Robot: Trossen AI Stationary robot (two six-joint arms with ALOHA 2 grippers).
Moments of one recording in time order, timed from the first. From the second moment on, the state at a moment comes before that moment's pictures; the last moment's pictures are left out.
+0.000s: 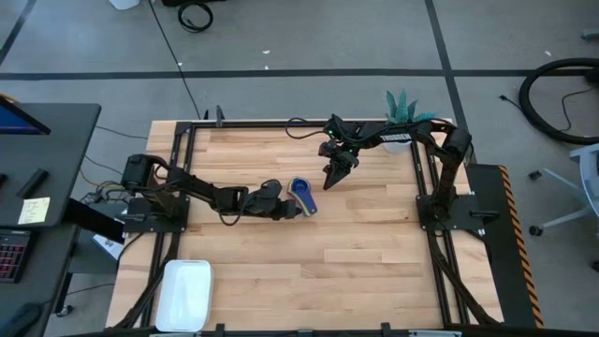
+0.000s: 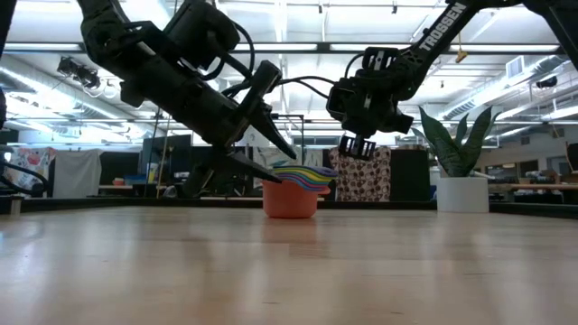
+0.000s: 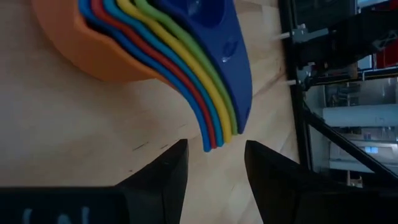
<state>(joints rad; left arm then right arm) -0.06 1.73 0.69 0.51 -0.16 -1.37 -0.55 1.85 1.10 -0.33 -1.57 0.13</state>
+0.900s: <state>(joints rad) -0.03 1.75 0.69 0.55 -0.17 -1.43 -0.55 1.85 1.10 -0.31 -1.56 0.13</state>
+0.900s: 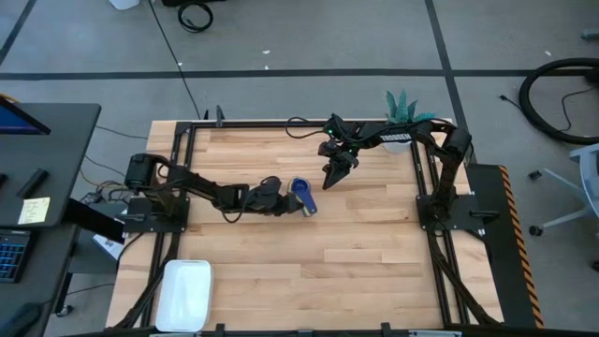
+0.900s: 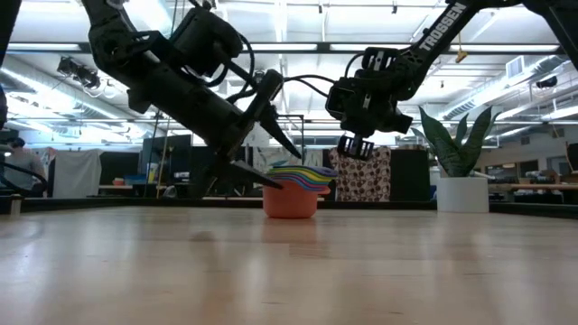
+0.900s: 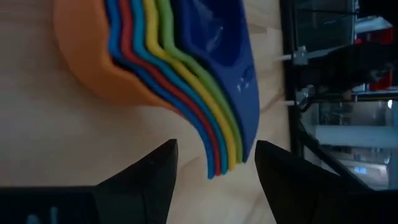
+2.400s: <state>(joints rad) -0.03 1.93 0.75 0.79 -0.17 -1.37 -0.50 1.85 1.10 -0.37 -0.95 0.04</state>
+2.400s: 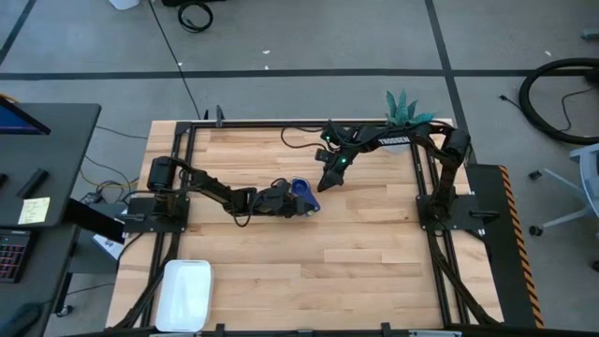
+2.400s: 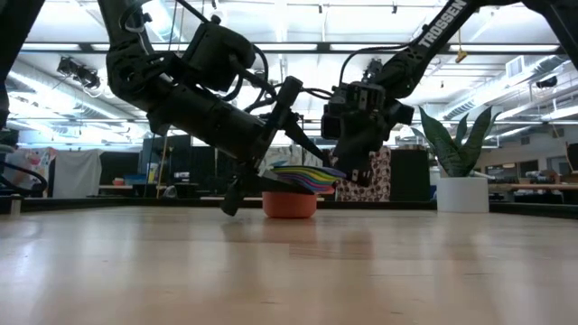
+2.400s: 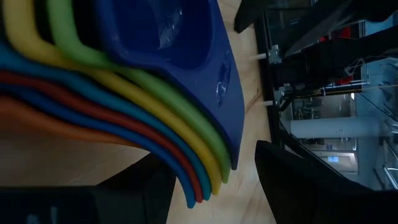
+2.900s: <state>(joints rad) -0.03 1.93 0.75 0.79 -0.17 -1.37 -0.39 1.85 1.10 -0.36 -0.79 -0.02</state>
